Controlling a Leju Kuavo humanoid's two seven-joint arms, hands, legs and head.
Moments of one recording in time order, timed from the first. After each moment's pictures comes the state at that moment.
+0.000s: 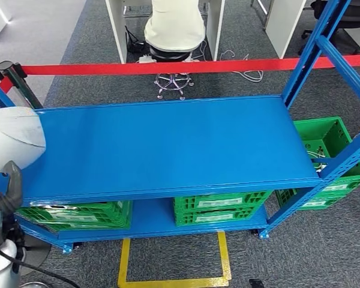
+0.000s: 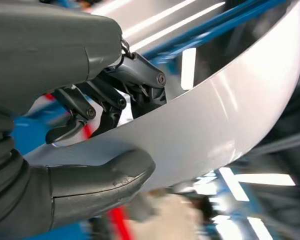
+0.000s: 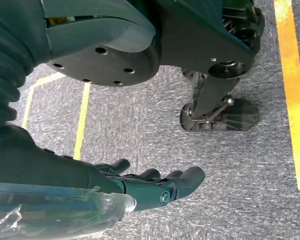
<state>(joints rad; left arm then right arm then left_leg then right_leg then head) 0.08 0.07 -0.05 -1.81 -0.13 0.38 -0.63 -0.10 0.15 -1.02 -0.20 1.13 -0.01 -0.10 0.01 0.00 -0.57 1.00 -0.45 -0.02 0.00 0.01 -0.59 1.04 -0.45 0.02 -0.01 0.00</state>
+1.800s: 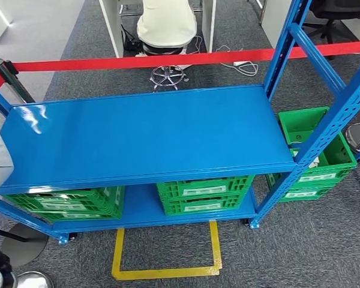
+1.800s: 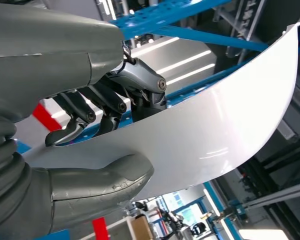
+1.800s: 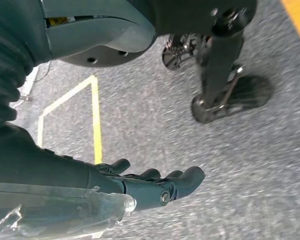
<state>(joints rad) 0.22 -0.04 0.06 -1.94 -0.13 0.50 -0.70 -0.08 0.14 -1.14 -0.20 1.02 -0.07 -0.05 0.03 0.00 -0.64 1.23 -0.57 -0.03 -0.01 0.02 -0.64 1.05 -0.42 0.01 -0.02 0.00</state>
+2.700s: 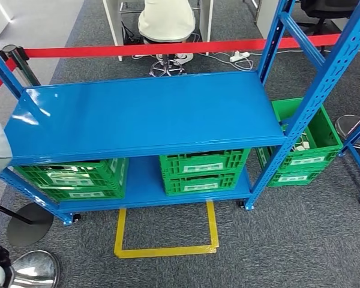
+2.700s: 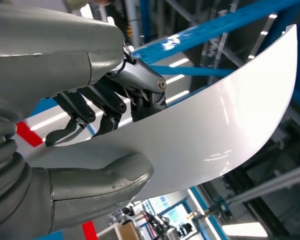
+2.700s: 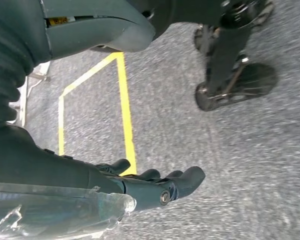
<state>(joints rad) 0.21 0.00 -0.03 -2.01 -0.25 0.55 -0.64 -0.05 0.14 -1.13 -0.21 1.09 -0.07 -0.03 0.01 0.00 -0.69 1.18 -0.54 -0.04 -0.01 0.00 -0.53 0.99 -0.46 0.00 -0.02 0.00</state>
